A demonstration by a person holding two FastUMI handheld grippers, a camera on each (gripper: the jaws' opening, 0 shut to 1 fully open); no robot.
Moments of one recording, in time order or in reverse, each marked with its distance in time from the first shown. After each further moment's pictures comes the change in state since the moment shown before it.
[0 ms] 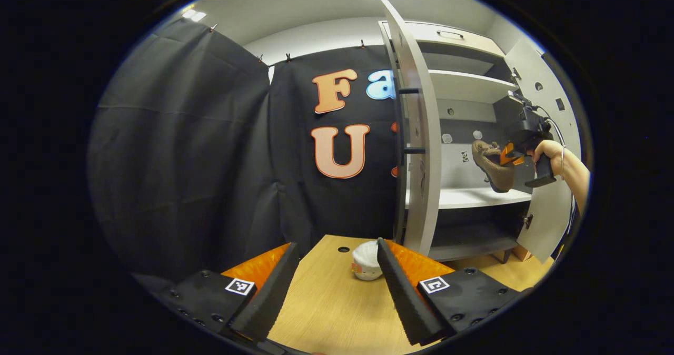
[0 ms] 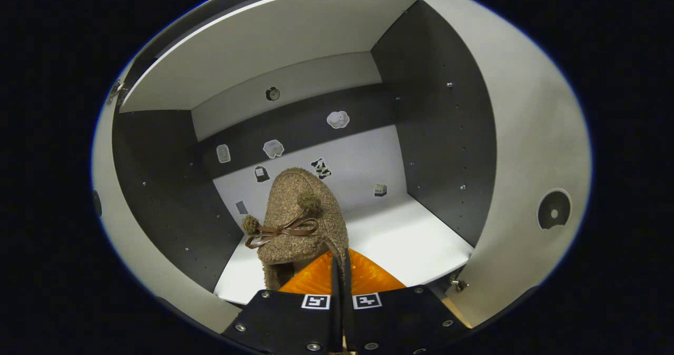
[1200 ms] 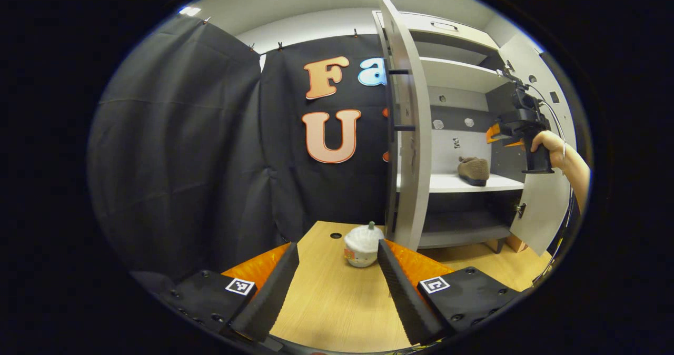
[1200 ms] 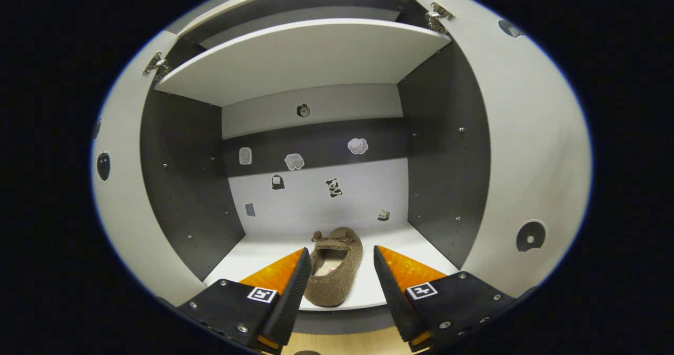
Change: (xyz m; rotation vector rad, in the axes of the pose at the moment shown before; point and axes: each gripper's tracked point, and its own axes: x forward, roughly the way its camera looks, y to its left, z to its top) left arm -0.009 -0.021 -0.030 -0.003 0.082 -0.111; right arm -0.078 0.011 0.010 -0.187 -0.183 0.034
